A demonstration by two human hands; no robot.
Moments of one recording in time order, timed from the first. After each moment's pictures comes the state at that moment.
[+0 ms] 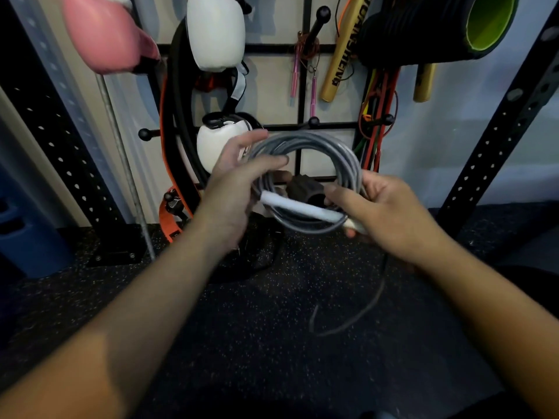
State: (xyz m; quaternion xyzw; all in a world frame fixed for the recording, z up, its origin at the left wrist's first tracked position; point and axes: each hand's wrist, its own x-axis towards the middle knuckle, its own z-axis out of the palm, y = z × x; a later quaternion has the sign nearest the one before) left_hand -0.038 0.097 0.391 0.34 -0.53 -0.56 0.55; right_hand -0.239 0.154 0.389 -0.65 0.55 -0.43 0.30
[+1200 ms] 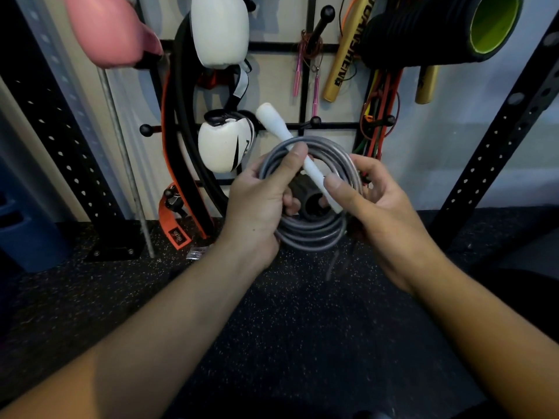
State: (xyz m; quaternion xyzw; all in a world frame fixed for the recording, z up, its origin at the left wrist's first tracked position) left_hand -0.069 0.113 0.377 0.35 -0.40 -0.61 0.59; right_hand -0.226 0.157 0.377 -0.54 0.46 -0.55 0.45
